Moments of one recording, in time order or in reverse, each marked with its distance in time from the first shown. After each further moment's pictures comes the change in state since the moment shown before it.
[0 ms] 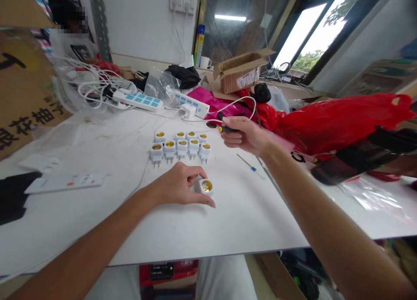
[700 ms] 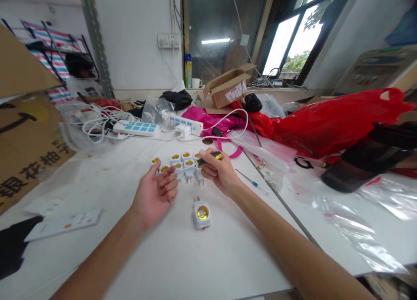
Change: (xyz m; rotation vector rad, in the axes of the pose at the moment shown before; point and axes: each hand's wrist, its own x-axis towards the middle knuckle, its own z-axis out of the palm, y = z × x) left_hand 0.024 0.023 -0.036 -1.583 0.583 -0.643; right_hand 0.015 0.072 0.051 0.314 0.289 -0.264
